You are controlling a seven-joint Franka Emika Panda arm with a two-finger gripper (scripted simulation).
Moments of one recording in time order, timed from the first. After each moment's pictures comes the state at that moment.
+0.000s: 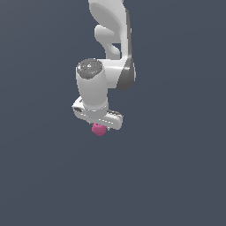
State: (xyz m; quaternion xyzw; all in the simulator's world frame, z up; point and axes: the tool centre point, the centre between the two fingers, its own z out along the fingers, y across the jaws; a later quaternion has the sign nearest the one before) arm 0.022 -0.061 0.160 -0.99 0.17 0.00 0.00
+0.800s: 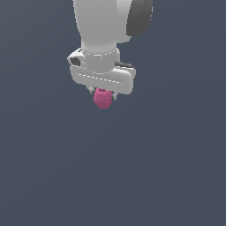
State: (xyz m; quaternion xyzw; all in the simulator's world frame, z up) arm -0.010 -0.035 0.322 -0.99 0.17 0.00 0.00
